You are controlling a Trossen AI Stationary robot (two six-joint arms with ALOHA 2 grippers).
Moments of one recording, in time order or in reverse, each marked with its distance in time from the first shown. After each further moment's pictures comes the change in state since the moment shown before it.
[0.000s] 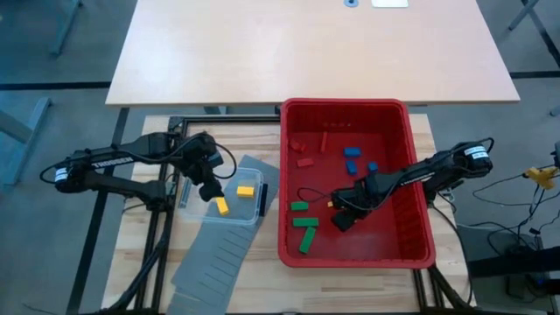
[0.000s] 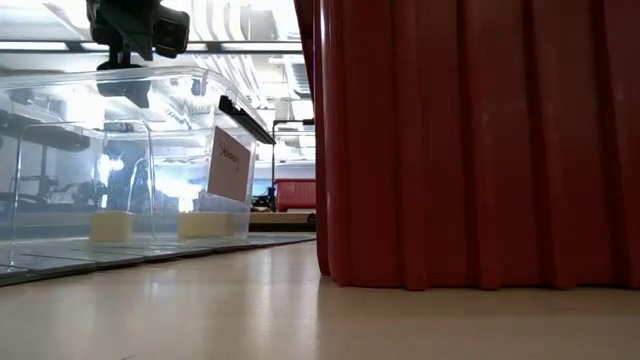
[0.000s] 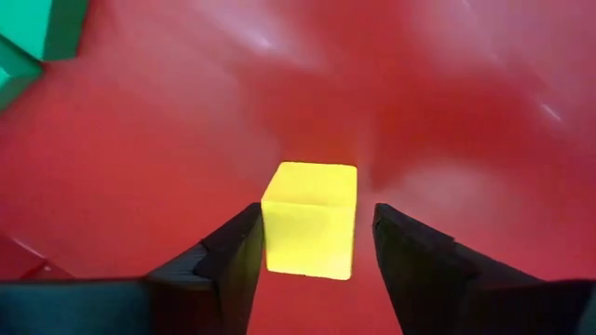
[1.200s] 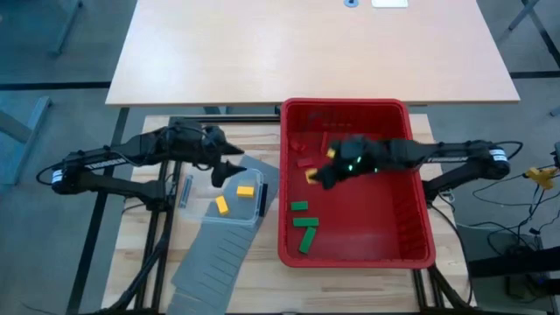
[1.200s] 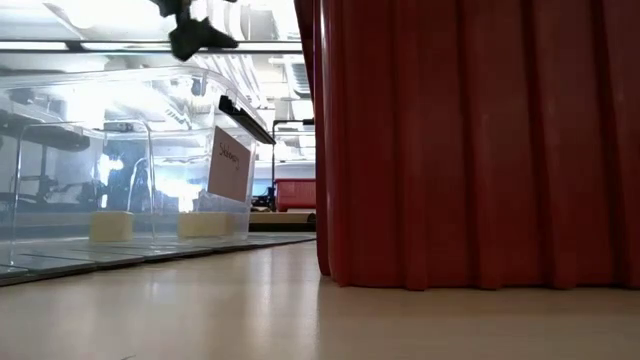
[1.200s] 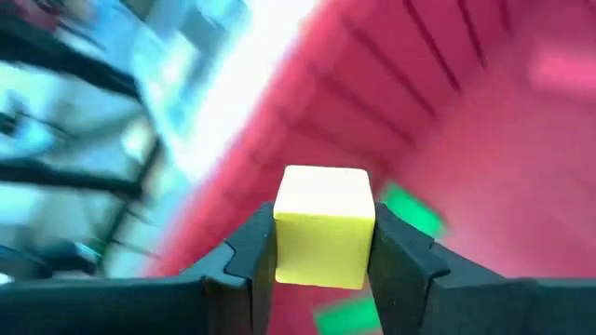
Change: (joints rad) left arm -0.016 -0.061 0.004 0.558 -0.208 0.156; right arm -0.172 -0.201 0.384 0.202 0.173 -0.129
